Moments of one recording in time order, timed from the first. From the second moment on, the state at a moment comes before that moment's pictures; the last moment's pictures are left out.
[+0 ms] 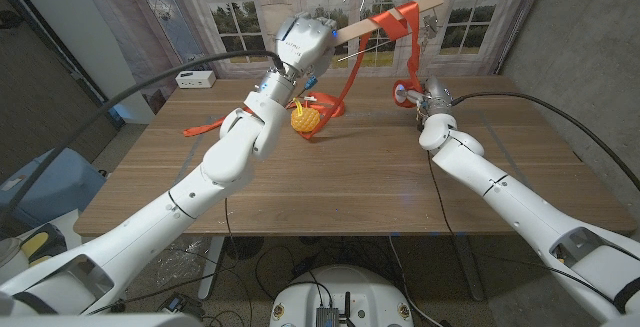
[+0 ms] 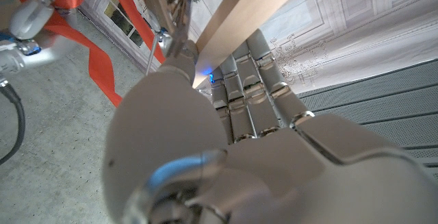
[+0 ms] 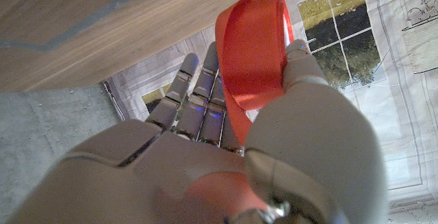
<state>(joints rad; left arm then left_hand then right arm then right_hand) 0.79 0.68 0.60 -2.17 1.25 0.37 0.21 1.20 0.14 0.35 -0.09 0.32 0.72 0.13 0.46 0.21 0.75 0.03 0.41 0.81 1.00 -0.02 0.31 0.82 0.57 -0.05 1.07 0.17 -0.64 -0.53 -0.60 -1.60 -0.08 -0.53 -0.53 0.96 0.08 0.26 -0.15 0.17 0.98 0.07 0.26 0.34 0.83 -0.01 0.88 0.37 0.76 -0.08 0.41 0.86 0.37 0.02 0.69 0.20</state>
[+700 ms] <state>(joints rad) 1.01 0.75 0.42 -2.32 1.02 0.35 0.20 1.20 0.14 0.35 -0.09 0.32 0.72 0.13 0.46 0.21 0.76 0.03 0.41 0.81 1.00 -0.02 0.30 0.82 0.57 -0.05 1.07 0.17 -0.32 -0.35 -0.74 -1.22 -0.12 -0.39 -0.45 0.96 0.08 0.26 -0.15 0.17 0.98 0.07 0.25 0.34 0.83 -0.01 0.88 0.37 0.76 -0.08 0.40 0.86 0.37 0.02 0.69 0.20</state>
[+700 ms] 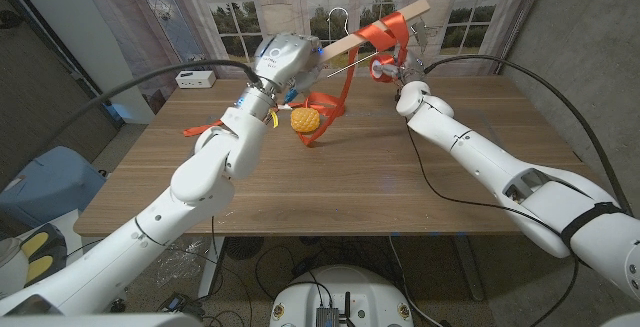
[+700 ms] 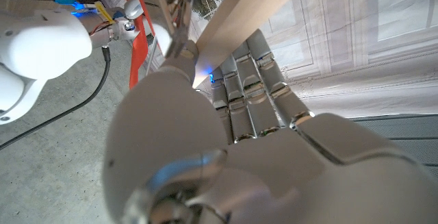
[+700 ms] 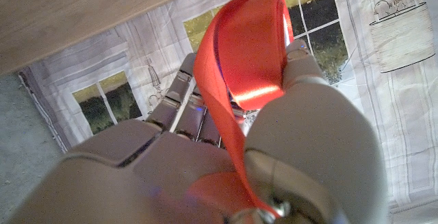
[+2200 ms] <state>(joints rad) 1.11 0.97 0.22 -2.59 0.52 0.65 -0.21 1.20 0.14 0.35 -0.09 0.31 0.73 0.13 0.45 0.24 0.77 0.03 0.40 0.82 1.00 -0.01 0.29 0.82 0.57 -0.05 1.08 0.17 -0.09 -0.26 -0.81 -1.05 -0.14 -0.29 -0.48 0.96 0.08 0.26 -0.15 0.17 0.98 0.07 0.25 0.34 0.83 -0.01 0.88 0.37 0.76 -0.08 0.39 0.87 0.37 0.01 0.71 0.20</state>
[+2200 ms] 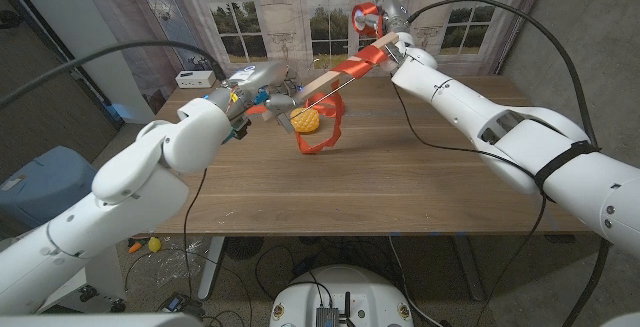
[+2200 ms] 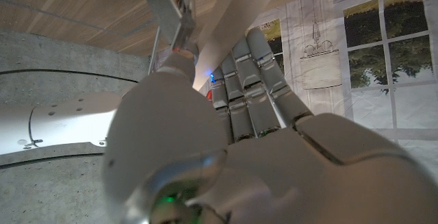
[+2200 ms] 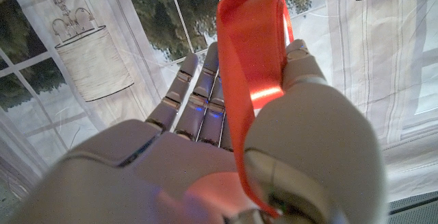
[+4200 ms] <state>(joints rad) 0.64 0.89 0.75 -2.34 1.21 0.84 -0.49 1.20 0.13 0.35 -0.09 0.31 0.73 0.13 0.44 0.24 0.77 0.03 0.39 0.83 1.00 -0.01 0.28 0.83 0.57 -0.05 1.08 0.17 -0.57 -0.55 -0.49 -1.96 -0.25 -0.23 -0.44 0.96 0.08 0.26 -0.15 0.18 0.97 0.06 0.25 0.34 0.82 -0.02 0.89 0.37 0.76 -0.08 0.36 0.88 0.37 0.01 0.74 0.20</state>
